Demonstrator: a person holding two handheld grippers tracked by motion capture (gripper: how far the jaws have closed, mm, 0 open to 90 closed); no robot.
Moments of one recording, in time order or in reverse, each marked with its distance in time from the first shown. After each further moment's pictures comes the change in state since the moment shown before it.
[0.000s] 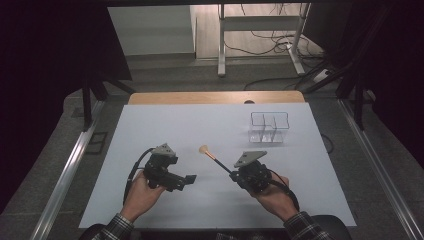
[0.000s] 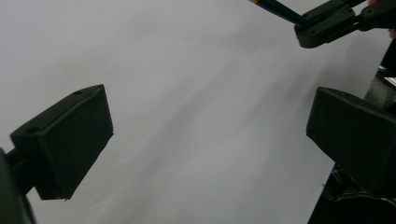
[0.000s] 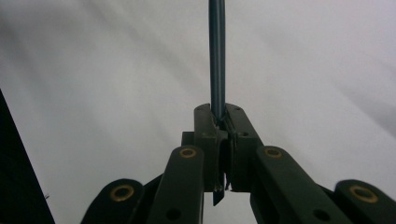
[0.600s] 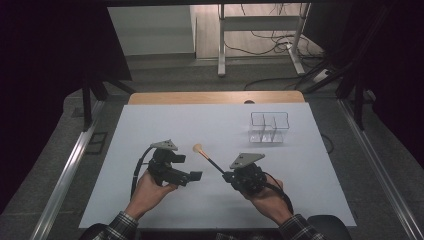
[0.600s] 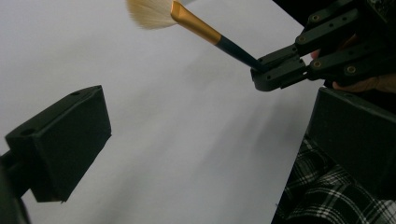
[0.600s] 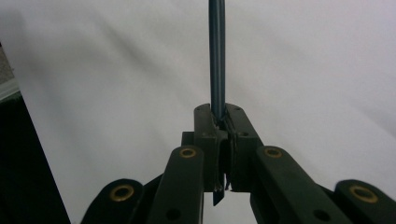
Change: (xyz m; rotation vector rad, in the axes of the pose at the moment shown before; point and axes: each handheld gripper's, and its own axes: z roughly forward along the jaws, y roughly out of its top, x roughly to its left) left arm 0.001 0.012 0.003 -0.067 -0.151 -0.064; right arm 0.015 0.005 0.003 -0.074 0.029 0.028
